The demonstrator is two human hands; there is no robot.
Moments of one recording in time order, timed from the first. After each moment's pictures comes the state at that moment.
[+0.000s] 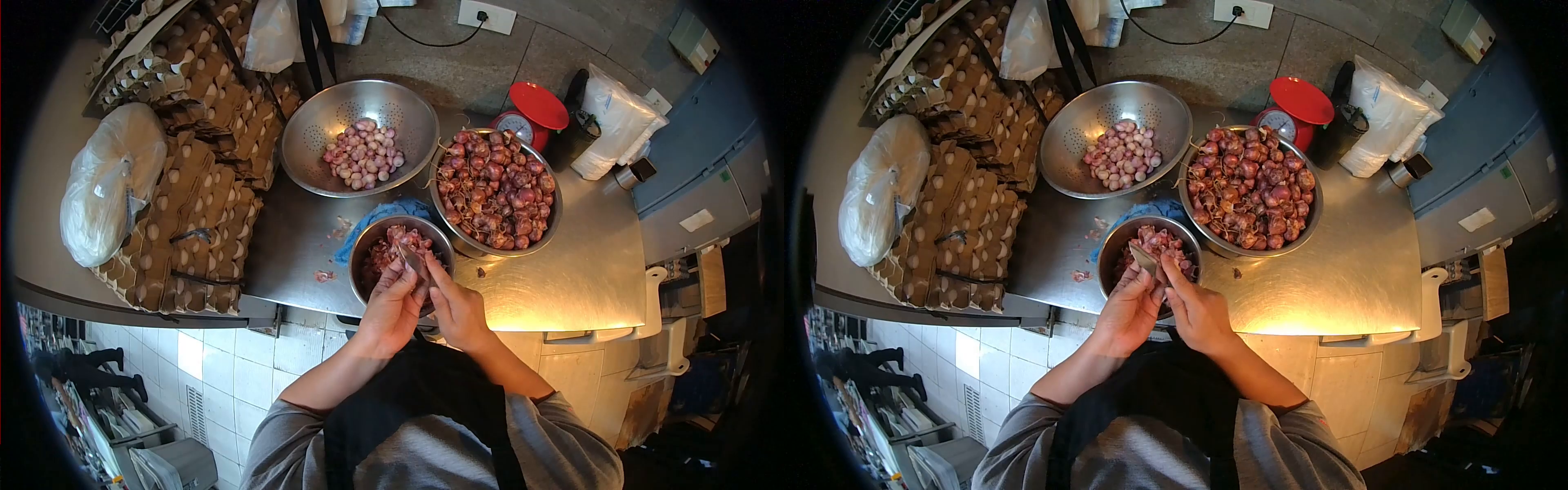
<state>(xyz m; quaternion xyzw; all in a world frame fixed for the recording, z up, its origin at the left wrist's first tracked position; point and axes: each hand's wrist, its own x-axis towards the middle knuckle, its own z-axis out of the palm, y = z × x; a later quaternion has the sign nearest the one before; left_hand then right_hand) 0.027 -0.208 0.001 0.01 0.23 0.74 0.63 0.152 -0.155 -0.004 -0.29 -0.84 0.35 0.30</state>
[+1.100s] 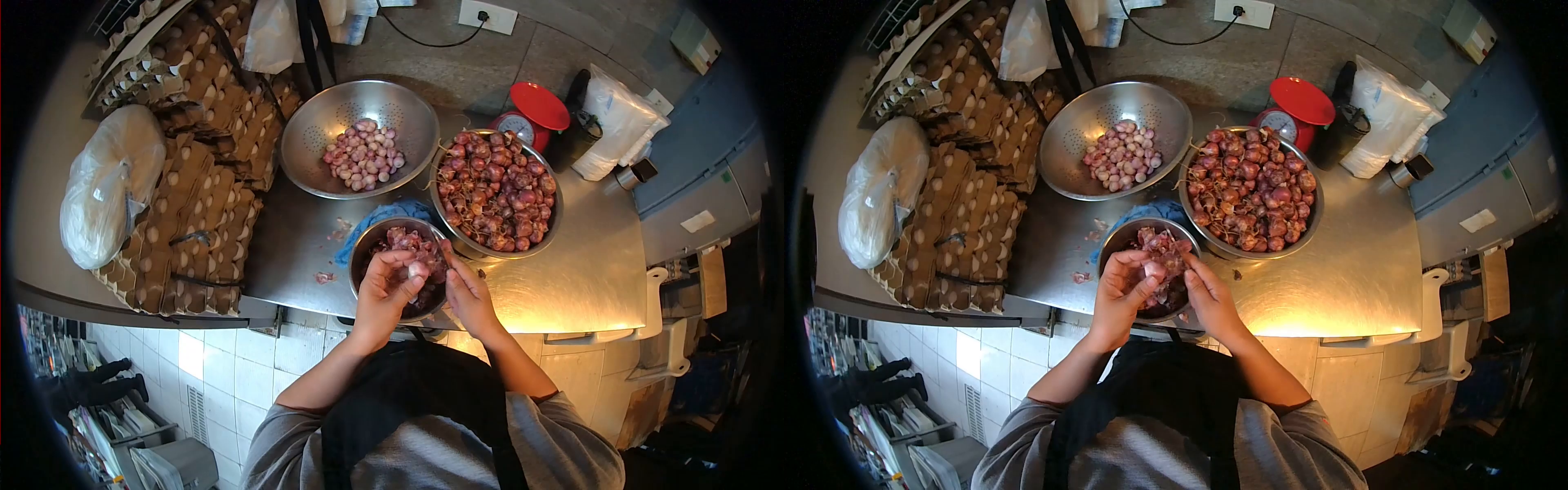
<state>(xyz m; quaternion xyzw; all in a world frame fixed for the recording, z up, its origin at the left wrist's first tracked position) 0.013 -0.209 0.000 0.32 0.45 0.68 0.48 0.157 -0.135 -0.021 -0.32 -0.57 0.71 0.28</state>
